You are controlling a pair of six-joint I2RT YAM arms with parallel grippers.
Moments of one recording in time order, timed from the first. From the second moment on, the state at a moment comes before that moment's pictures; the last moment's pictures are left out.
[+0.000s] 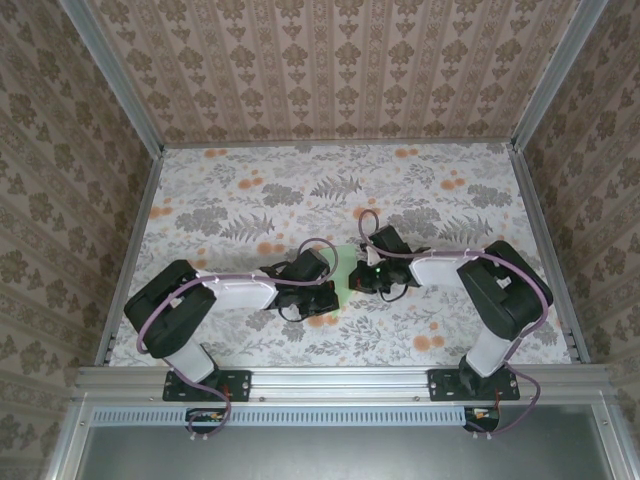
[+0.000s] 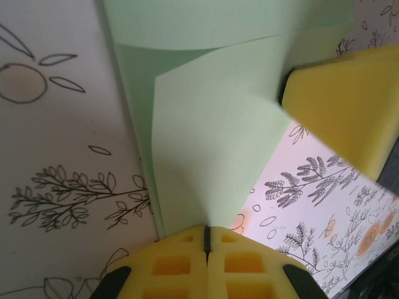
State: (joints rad) left arm -0.93 1.62 0.71 -0.12 0.31 -1.03; right arm 0.54 1.71 0.76 -0.08 -0.46 0.73
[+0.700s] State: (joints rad) left arm -0.82 1.42 0.73 -0.23 0.29 -0.78; right arm 0.51 1.49 0.71 -0.11 -0.37 0.89
